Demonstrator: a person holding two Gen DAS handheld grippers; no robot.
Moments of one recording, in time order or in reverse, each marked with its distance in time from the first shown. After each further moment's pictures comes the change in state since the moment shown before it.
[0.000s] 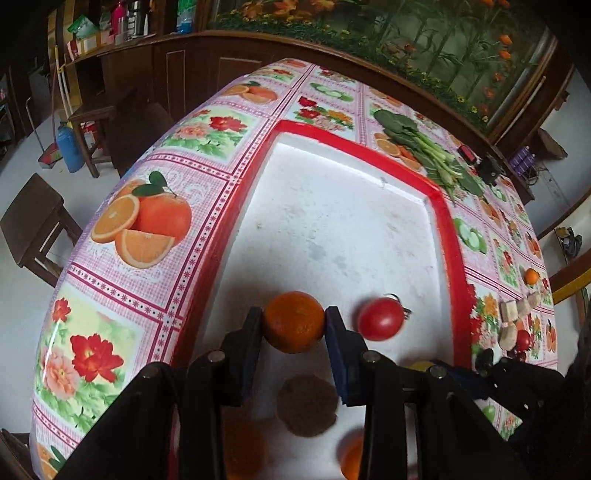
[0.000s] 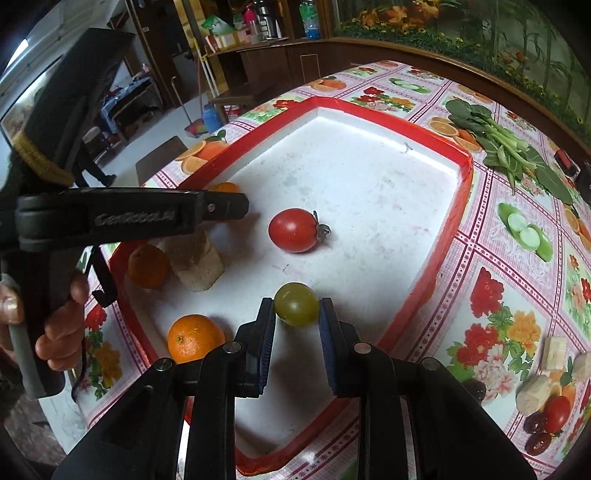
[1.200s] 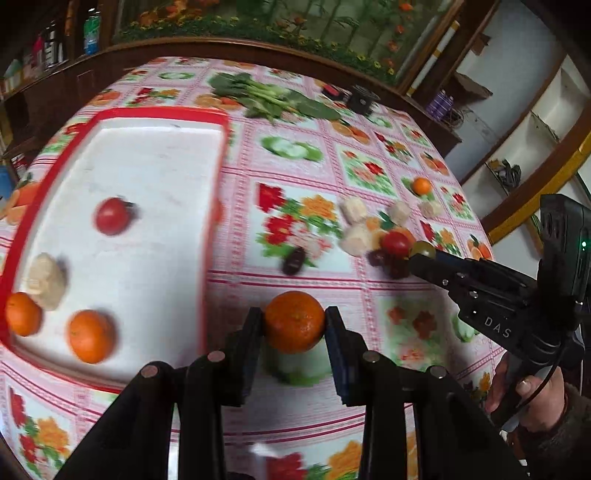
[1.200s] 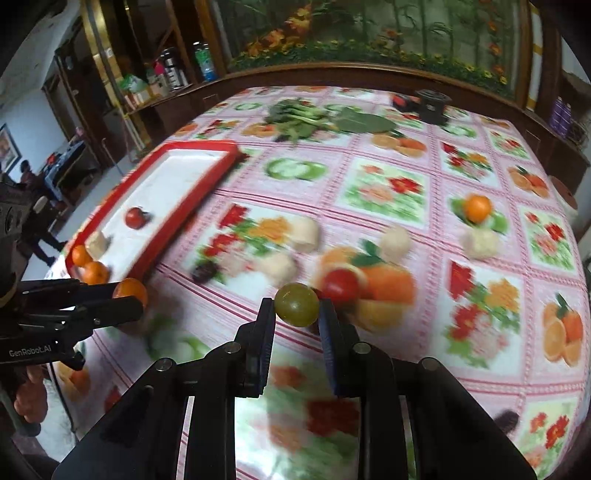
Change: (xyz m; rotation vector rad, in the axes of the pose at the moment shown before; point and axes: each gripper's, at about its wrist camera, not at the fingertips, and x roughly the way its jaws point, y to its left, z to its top) left arm -0.037 -0.158 -0.089 0.200 0.035 -0.199; right arm -0.125 -0.143 -0.103 0.245 -0.134 -0.171
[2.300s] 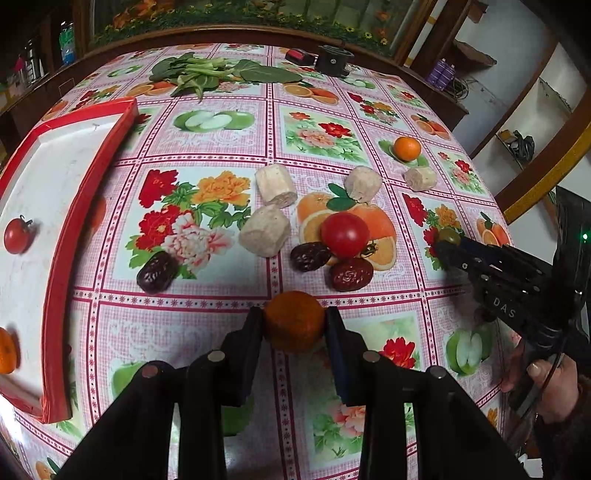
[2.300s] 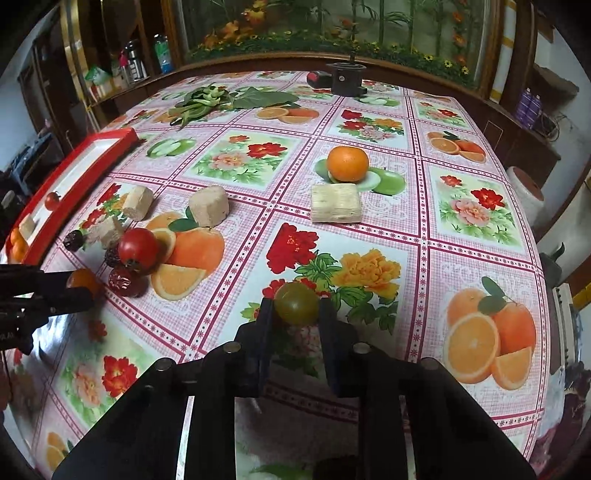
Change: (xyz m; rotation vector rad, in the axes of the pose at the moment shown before) left arm 0.079 -0.097 0.006 0.057 0.070 0.066; right arm 0.003 -0.140 -0.034 0.011 0.022 -0.156
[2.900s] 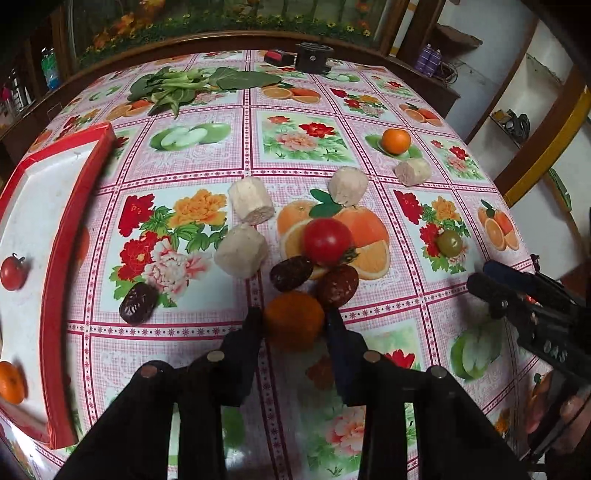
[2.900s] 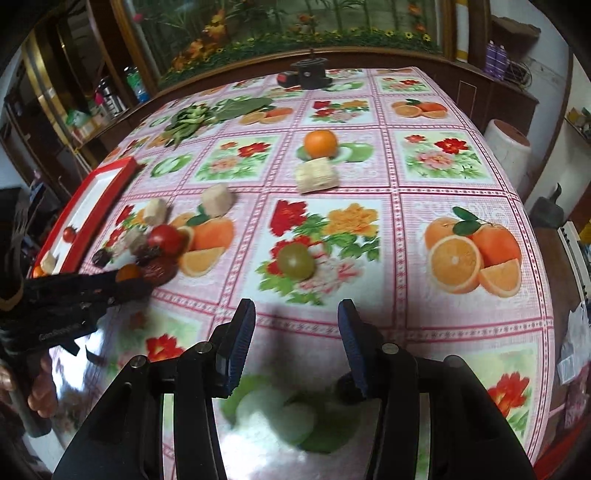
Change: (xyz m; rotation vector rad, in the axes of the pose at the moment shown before) left arm 0.009 -0.016 0.009 0.083 -0.006 0.029; right arm -0.036 -0.006 -0.025 0.207 0.003 0.046
